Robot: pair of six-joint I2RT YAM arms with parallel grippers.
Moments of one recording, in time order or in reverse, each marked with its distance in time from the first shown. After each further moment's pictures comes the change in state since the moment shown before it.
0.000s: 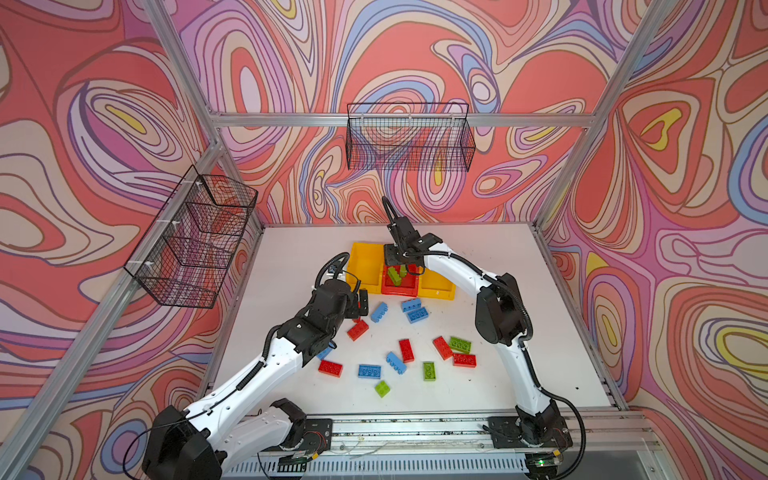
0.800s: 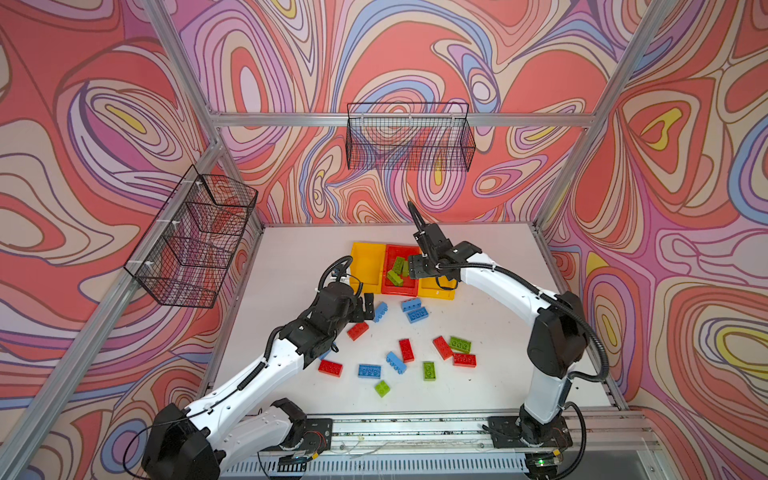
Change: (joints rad) left arm -0.070 0.001 -0.022 0.002 0.084 -0.109; right arm -0.003 -0.534 -0.559 -0.070 0.094 0.002
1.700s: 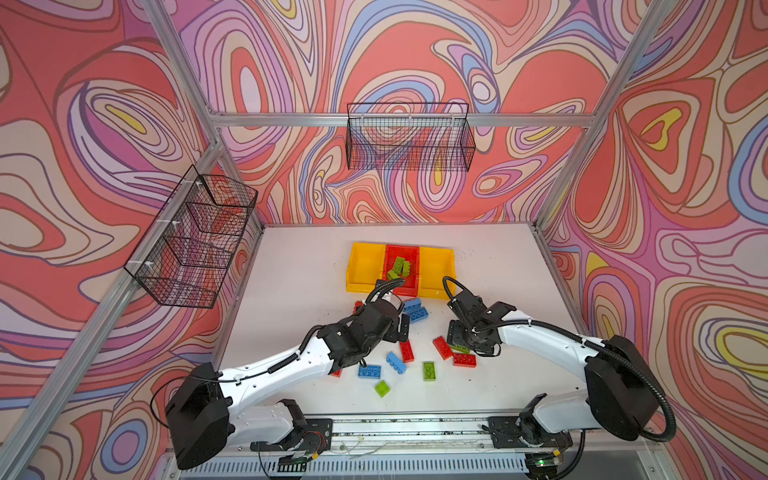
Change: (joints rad) left arm -0.296 0.182 0.071 0.021 -0.097 -0.054; right arm 0.000 -0.388 -0.749 0.003 -0.094 0.454
